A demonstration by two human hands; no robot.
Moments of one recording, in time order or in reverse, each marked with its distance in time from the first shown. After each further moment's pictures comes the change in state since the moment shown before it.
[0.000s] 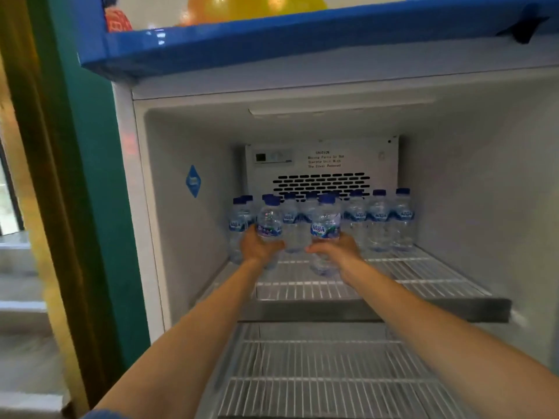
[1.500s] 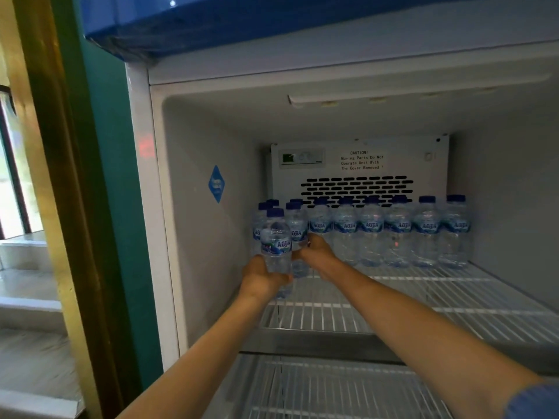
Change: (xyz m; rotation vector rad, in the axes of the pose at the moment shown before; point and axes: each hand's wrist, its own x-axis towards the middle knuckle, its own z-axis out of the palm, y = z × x) left_hand 0.018 -0.049 -0.039 0.082 -0.135 -0.010; right_hand 0.077 0.011 0.108 -0.187 -0.248 -0.052
